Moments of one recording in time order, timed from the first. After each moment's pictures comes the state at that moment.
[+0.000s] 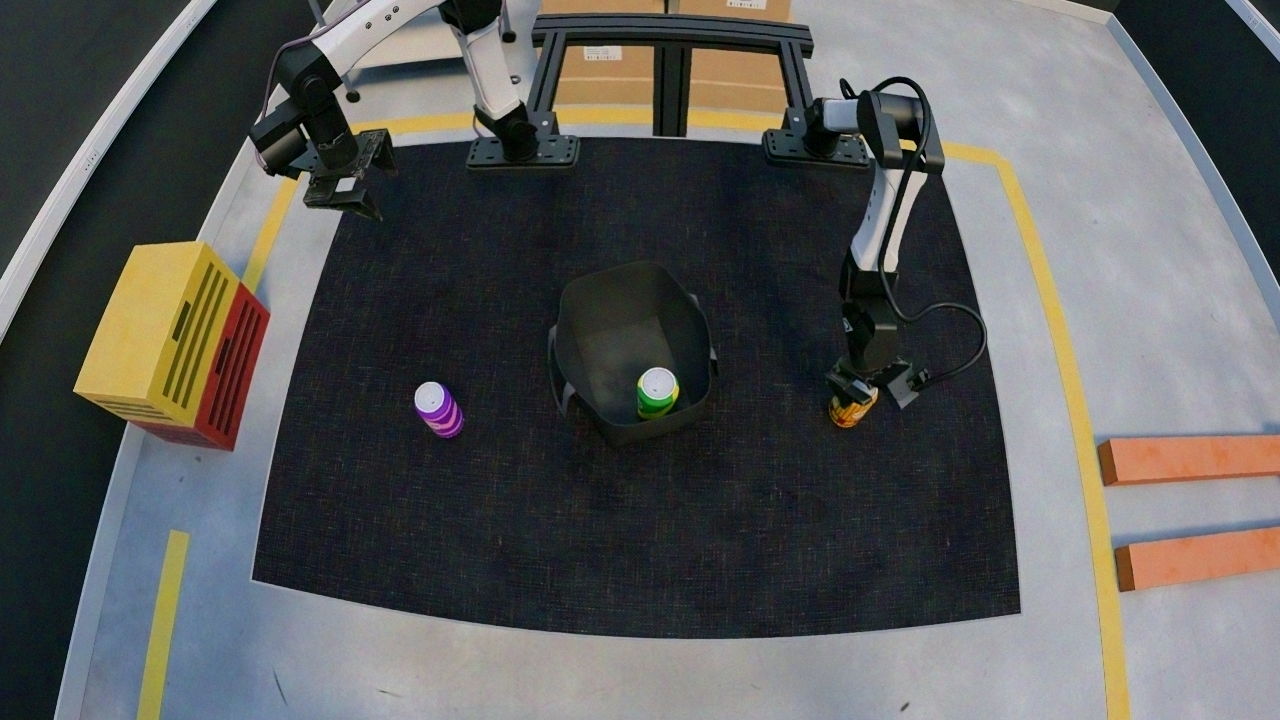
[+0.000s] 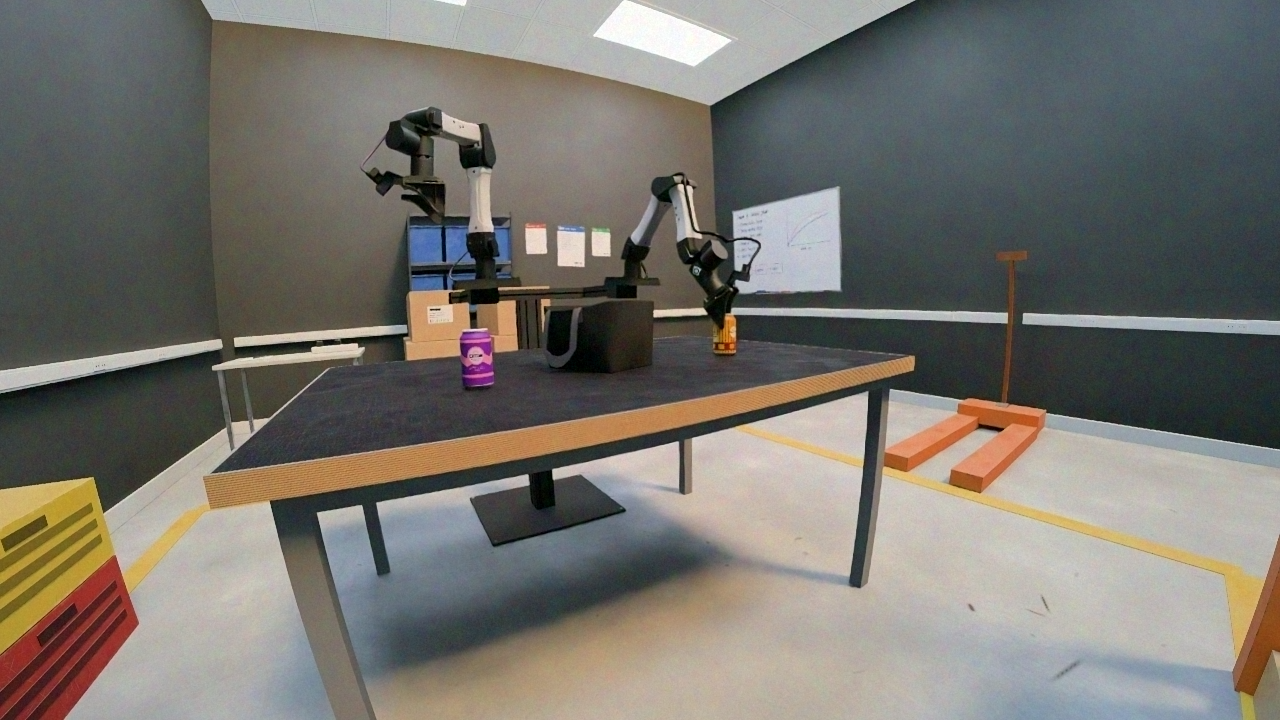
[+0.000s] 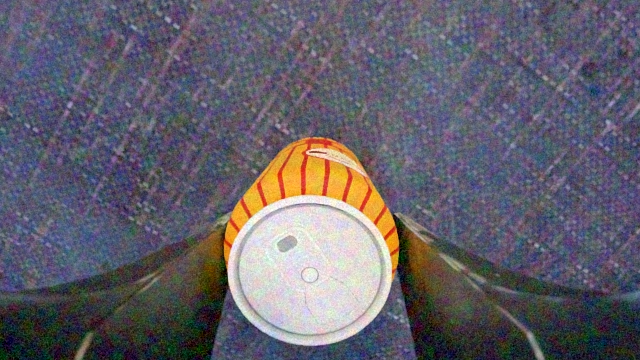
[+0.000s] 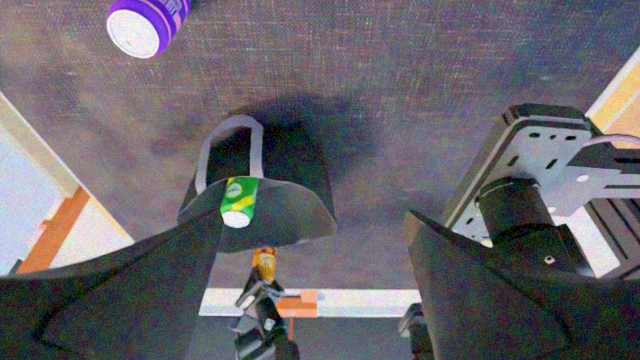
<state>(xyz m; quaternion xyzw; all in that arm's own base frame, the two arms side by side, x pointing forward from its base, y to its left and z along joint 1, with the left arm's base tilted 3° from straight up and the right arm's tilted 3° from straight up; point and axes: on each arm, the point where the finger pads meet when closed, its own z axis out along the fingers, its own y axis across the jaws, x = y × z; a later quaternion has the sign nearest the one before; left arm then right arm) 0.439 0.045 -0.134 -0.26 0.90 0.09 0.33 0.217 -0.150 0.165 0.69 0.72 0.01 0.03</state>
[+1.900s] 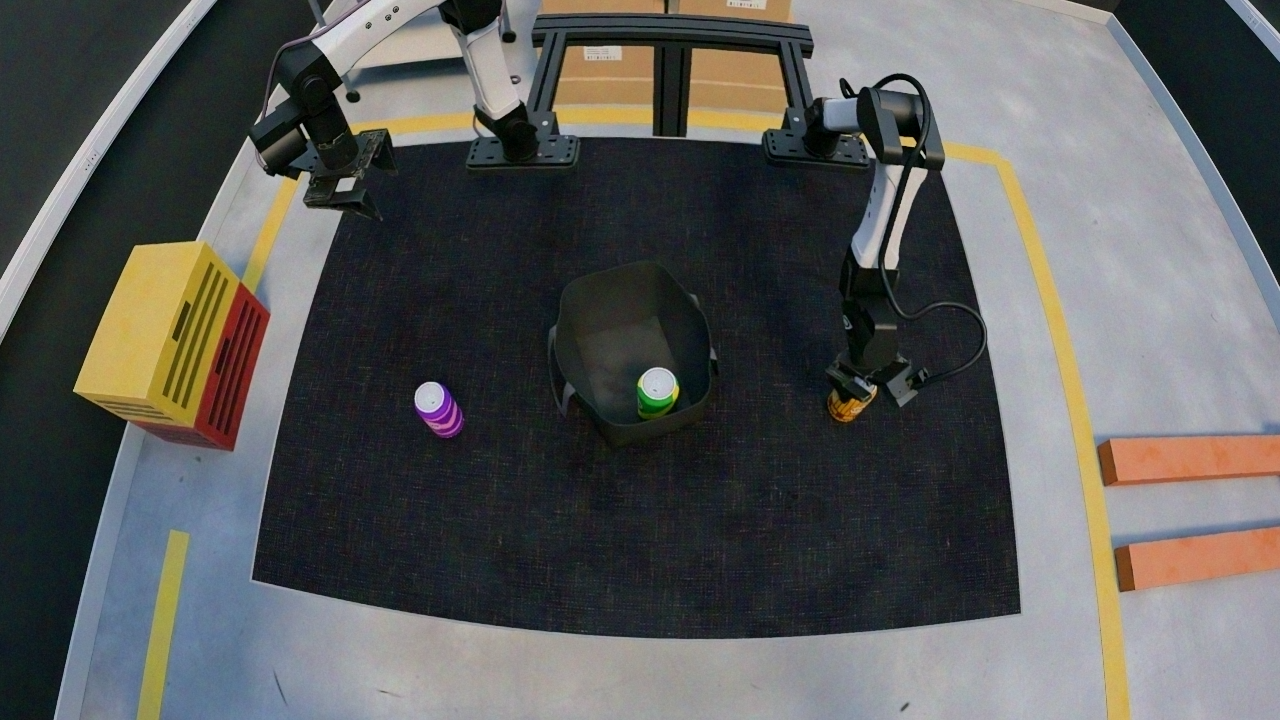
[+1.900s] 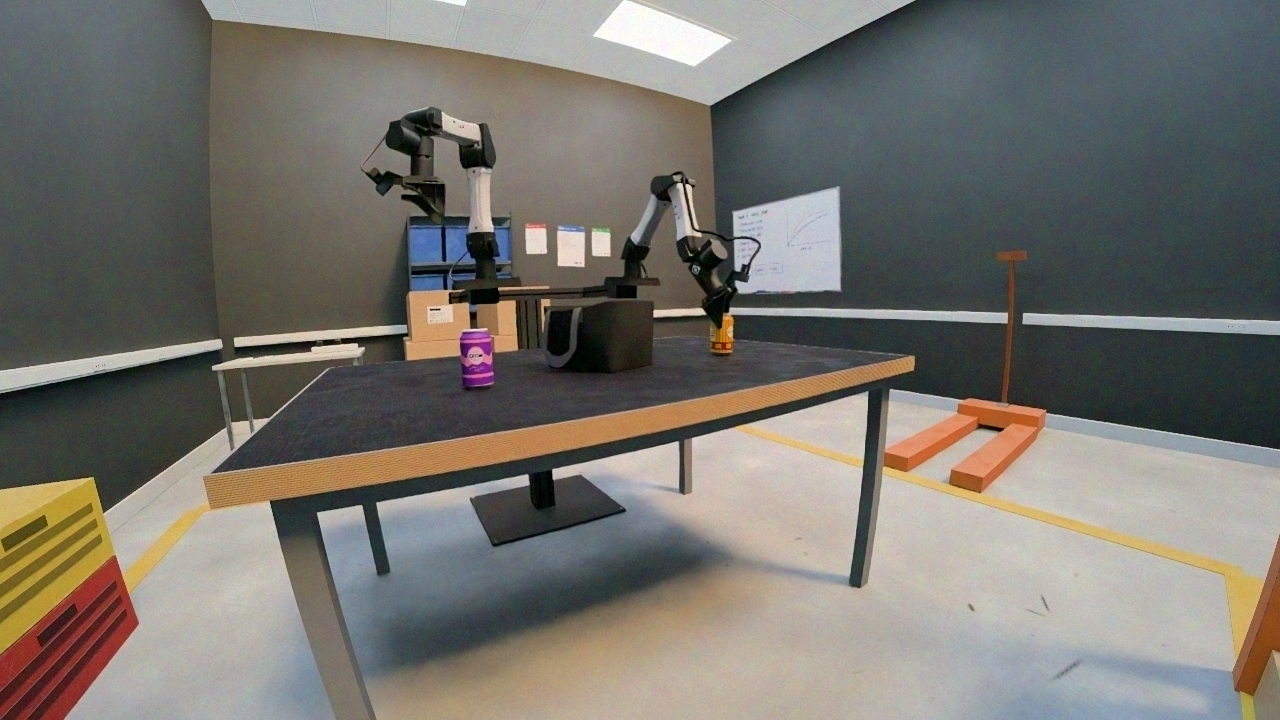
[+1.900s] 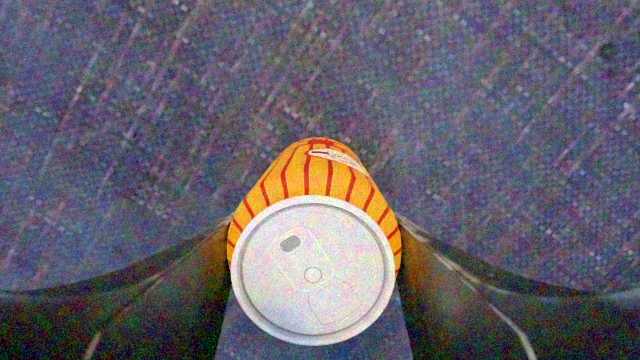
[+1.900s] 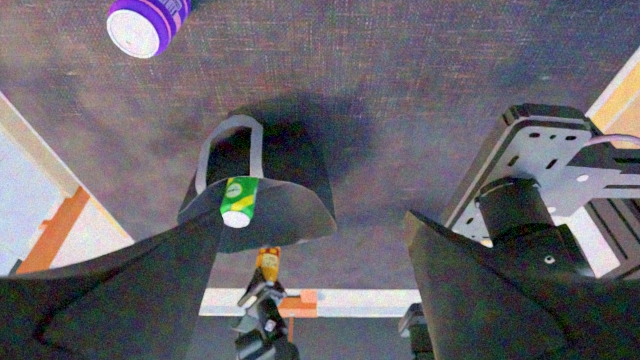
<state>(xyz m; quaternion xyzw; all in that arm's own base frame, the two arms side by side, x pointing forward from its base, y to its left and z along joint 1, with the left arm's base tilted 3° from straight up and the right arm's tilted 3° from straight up) 0.430 0.044 -0.133 -0.25 0.91 0.10 0.31 0.217 -0.150 0.165 0.69 0.72 0.01 0.03</state>
